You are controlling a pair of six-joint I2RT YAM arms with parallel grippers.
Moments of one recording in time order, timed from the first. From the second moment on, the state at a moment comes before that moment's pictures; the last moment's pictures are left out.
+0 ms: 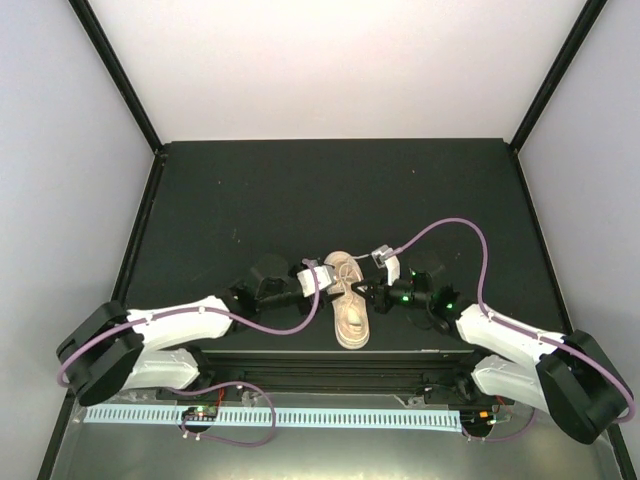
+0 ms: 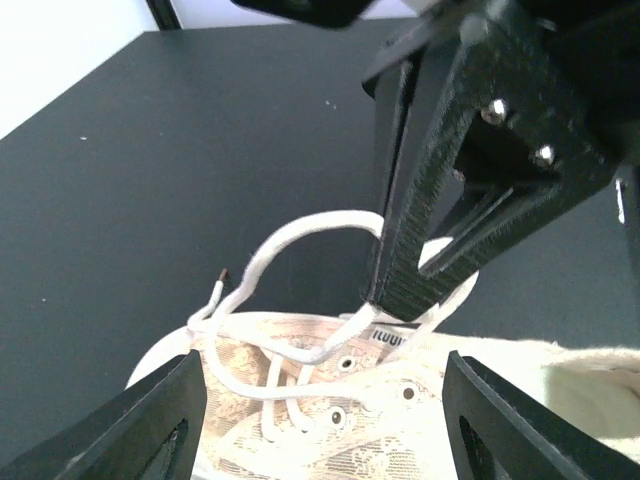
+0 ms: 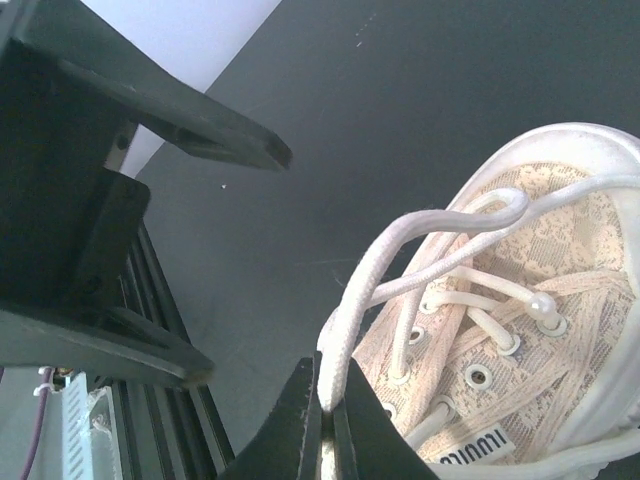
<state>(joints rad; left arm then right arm) -0.85 1.19 0.45 0.38 0.26 0.26 0.63 1.09 0.34 0.27 -0.56 0.40</state>
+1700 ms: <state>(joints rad) -0.91 1.41 1.10 -0.62 0.25 0.15 0.62 1.08 0.44 0.20 -0.64 0.31</state>
